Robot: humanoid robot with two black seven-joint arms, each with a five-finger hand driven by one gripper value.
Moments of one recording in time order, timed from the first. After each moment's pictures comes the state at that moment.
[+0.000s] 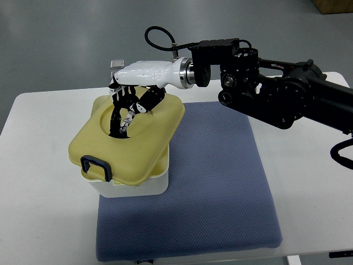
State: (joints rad) left arm 0.02 0.00 -0.02 -0.18 0.01 -0.10 0.11; right arm 1.28 -0.15 0.35 1.08 -1.51 0.31 0.20
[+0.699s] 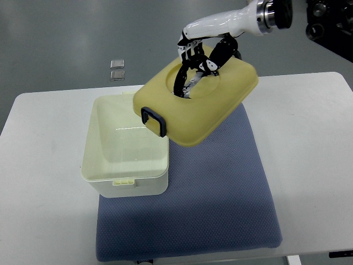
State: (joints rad) left arm 0.02 0.00 -0.02 -0.18 0.01 -0.10 0.11; right arm 1.43 -0.56 0.35 1.21 -1.42 0.60 0.20
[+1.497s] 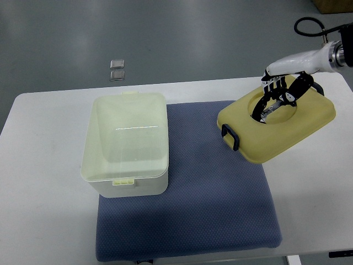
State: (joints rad) left arm 0.02 0.00 -0.02 -0.19 0.01 -0.10 0.11; right arm 1.21 -0.78 0.28 1.22 -1.60 0.61 0.23
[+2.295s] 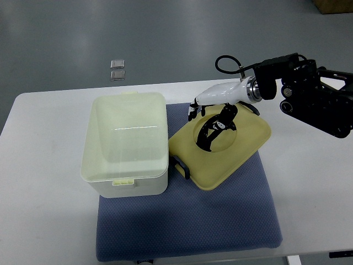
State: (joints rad) left arm 0.02 0.00 -0.02 -0.19 0.01 -0.10 0.11; right arm 1.14 -0.41 0.28 1.10 -1.64 0.45 0.22
